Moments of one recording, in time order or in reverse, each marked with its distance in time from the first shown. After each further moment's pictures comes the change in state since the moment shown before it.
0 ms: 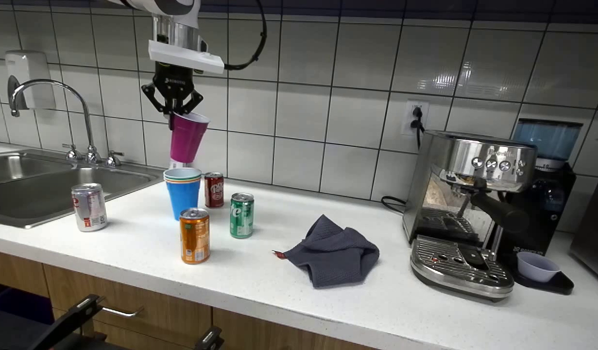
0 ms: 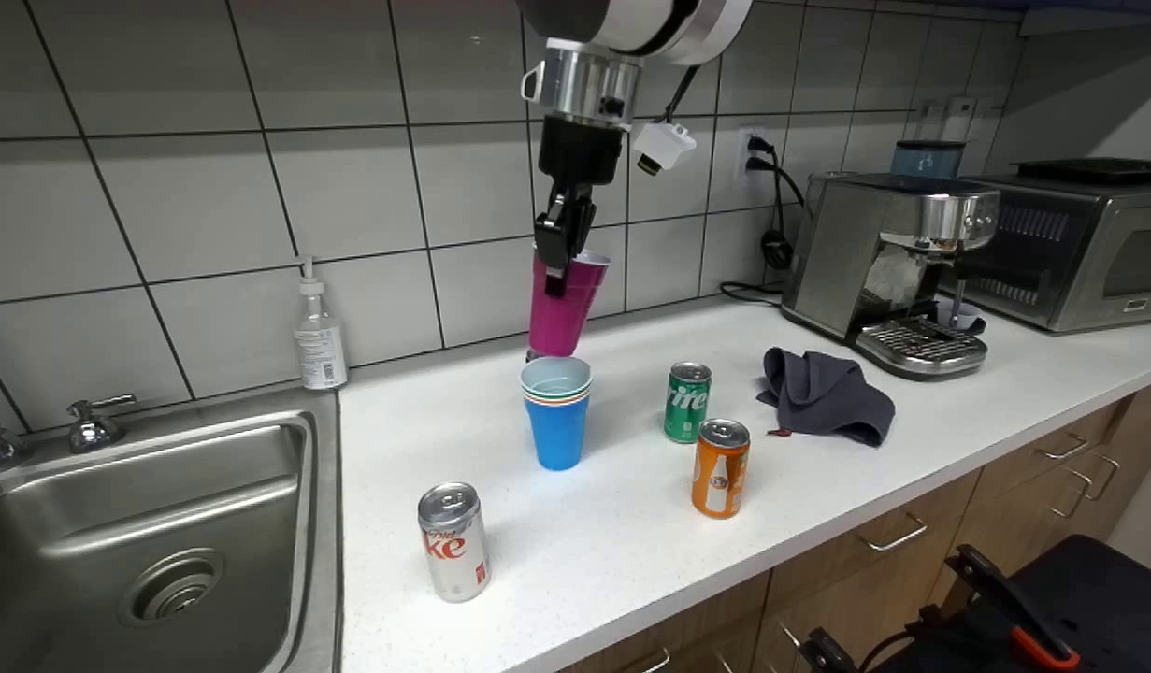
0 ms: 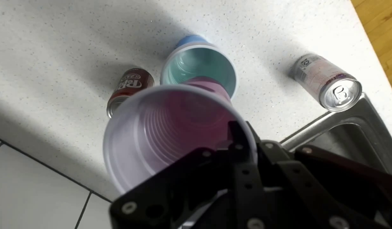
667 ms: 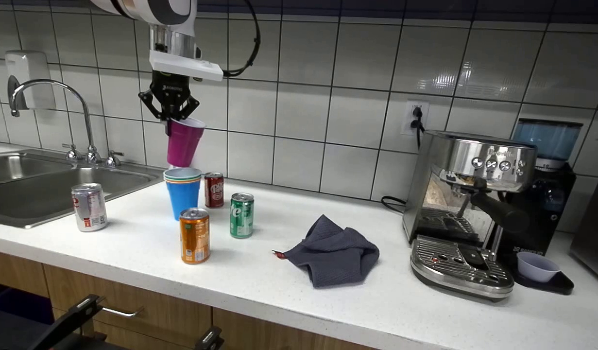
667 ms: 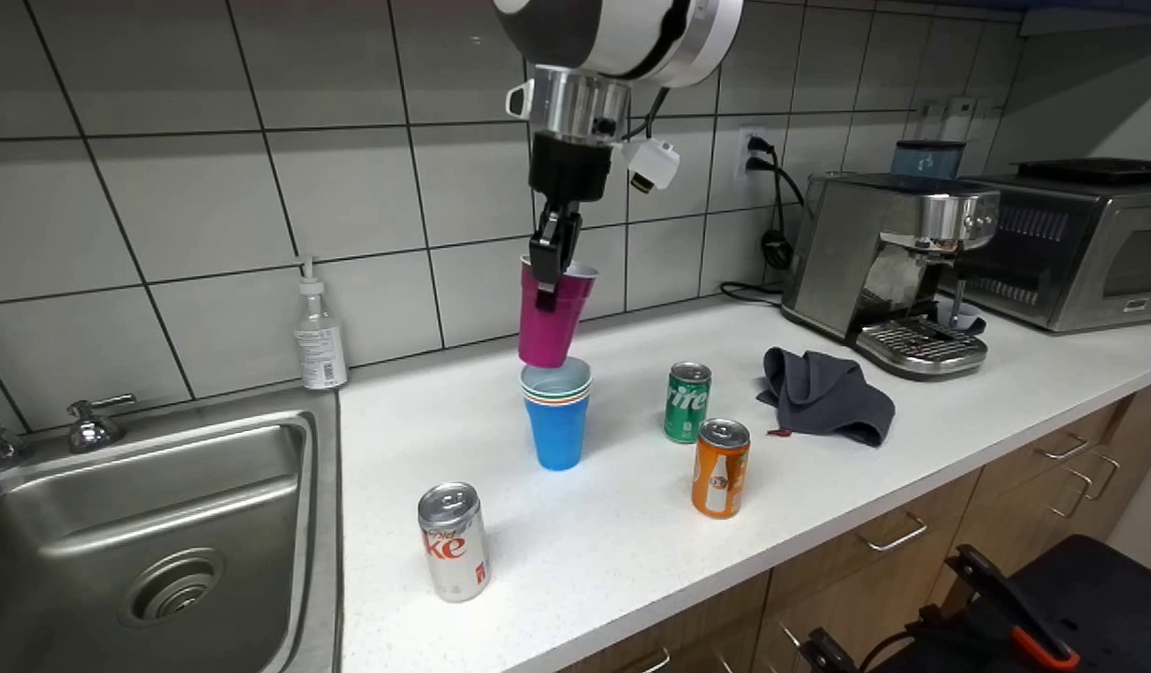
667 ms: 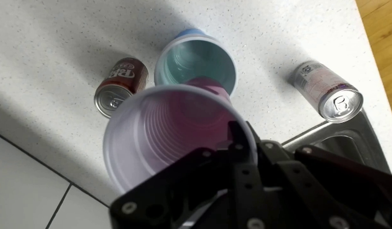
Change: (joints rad) arm 0.000 0.032 0.020 -0.002 -0.001 0.039 -0.082
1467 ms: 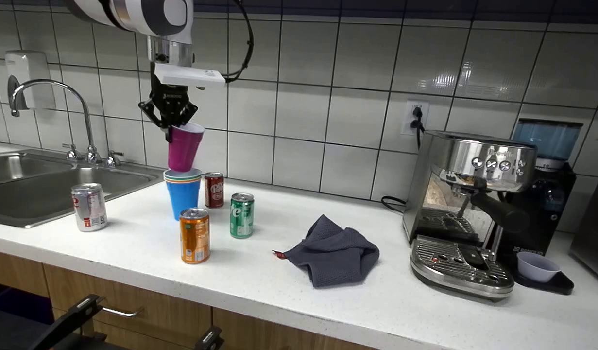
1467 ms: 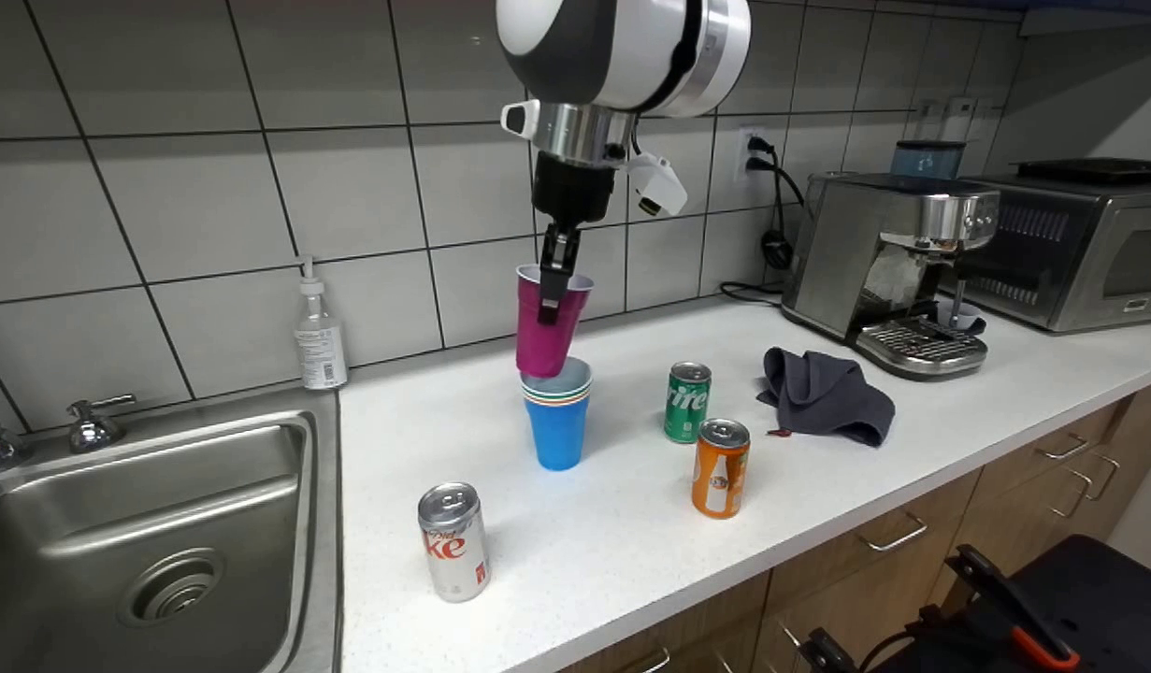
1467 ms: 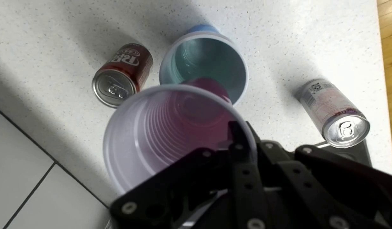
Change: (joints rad) arm 0.000 0.003 0.009 -0.060 -0.005 0.107 -0.156
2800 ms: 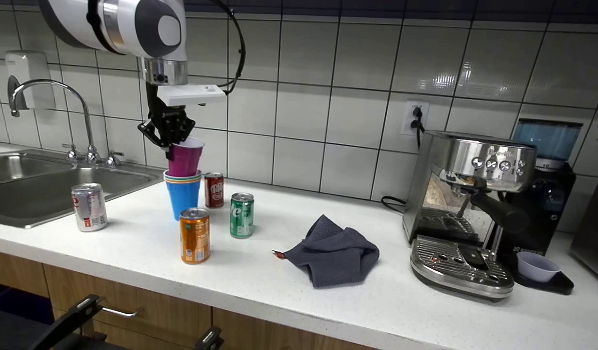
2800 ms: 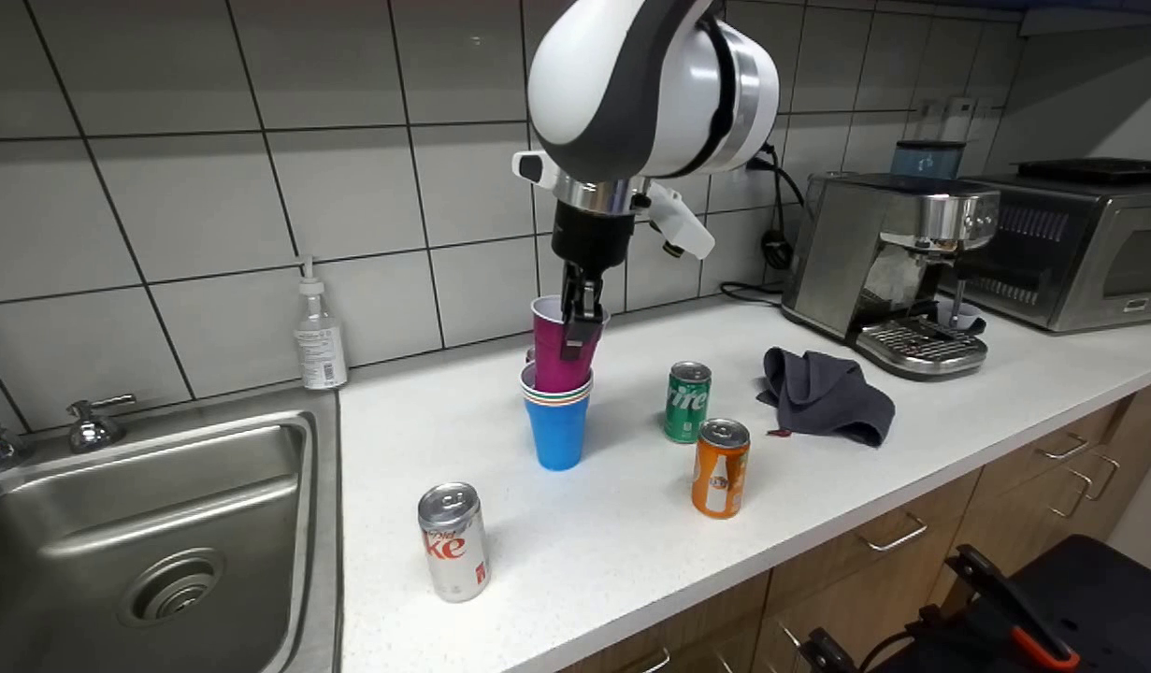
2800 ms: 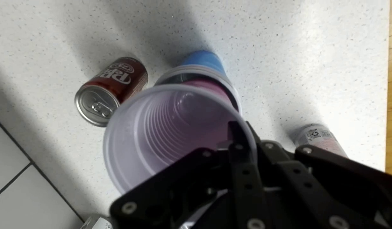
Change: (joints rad) arm 0.000 0.000 0.004 -0.127 -0.073 0.146 -0.097
